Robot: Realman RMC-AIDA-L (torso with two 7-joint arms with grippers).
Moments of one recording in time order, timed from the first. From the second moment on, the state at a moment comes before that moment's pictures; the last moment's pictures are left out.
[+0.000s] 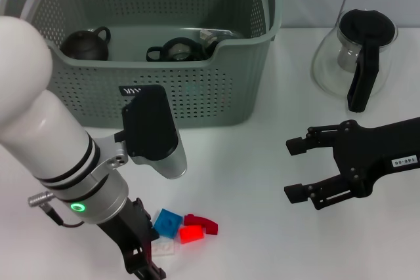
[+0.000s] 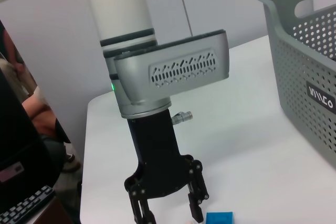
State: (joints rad) left arm -0.48 -2.18 1.58 1.33 2.63 1.65 -2.19; right arm 0.55 2.09 -0.92 -1.03 -2.08 -1.81 1.70
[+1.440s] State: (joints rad) left arm -0.46 -2.18 1.60 1.30 2.65 1.54 -2.10; right arm 0.55 2.09 -0.91 -1.02 -2.08 -1.79 1.70
